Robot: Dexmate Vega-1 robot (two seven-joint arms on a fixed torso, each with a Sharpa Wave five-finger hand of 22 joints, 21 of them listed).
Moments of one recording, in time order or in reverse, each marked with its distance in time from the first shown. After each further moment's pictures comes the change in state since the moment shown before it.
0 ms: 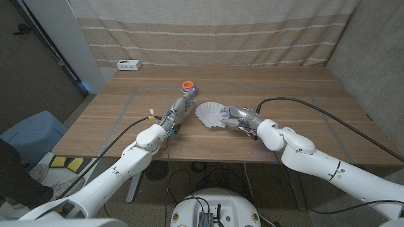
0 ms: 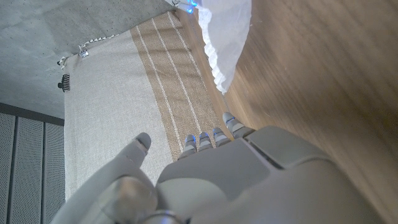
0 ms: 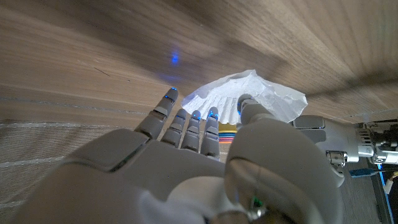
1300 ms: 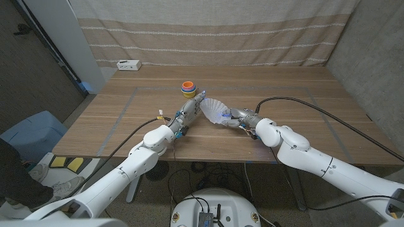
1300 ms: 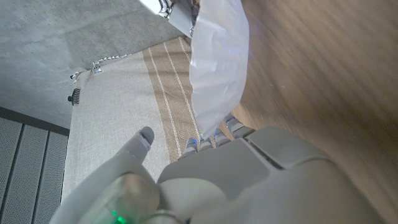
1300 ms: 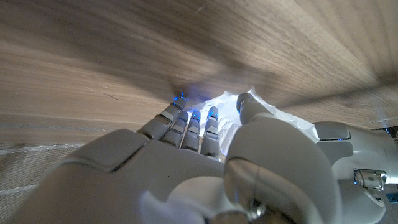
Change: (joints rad) left arm -0.021 -0.049 0.053 -0.008 -0.036 0.022 -0.076; left_hand 0.065 0.027 0.044 -0.044 -0.016 -0.033 0.011 -0.011 0.000 -0.004 0.007 -0.015 0.000 0.000 0.000 -0.004 0.000 0.008 0.000 -0.028 0.000; right arm 0.044 0.038 -0.024 0.105 0.050 -0.078 0.071; right_hand 0.008 0.000 -0.002 -0.004 -0.004 0.005 0.005 -0.004 0.000 0.002 -0.002 -0.004 0.000 0.005 -0.006 0.000 0.007 0.001 -0.017 -0.008 -0.003
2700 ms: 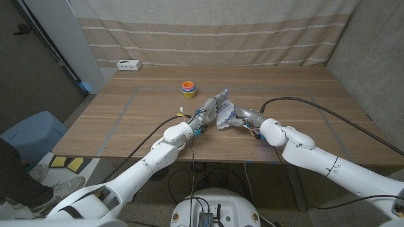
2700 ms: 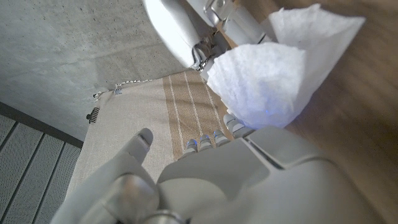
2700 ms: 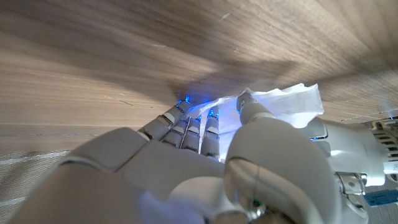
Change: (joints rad) left arm -0.119 -0.150 0.091 0.161 -0.014 -0.025 -0.137; left_hand -0.024 -0.008 -0.014 0.039 -0.008 0.001 -0.011 0.012 -0.002 -0.002 -0.020 0.001 0.000 0.002 -0.006 -0.003 0.007 -0.006 -0.013 -0.027 0.000; right arm -0.012 -0.033 0.023 0.022 0.084 0.048 -0.044; right_hand 0.000 0.000 0.000 0.000 0.000 0.005 0.005 0.000 0.000 0.008 0.000 0.000 0.000 0.003 -0.004 0.000 0.000 0.001 -0.003 0.000 -0.001
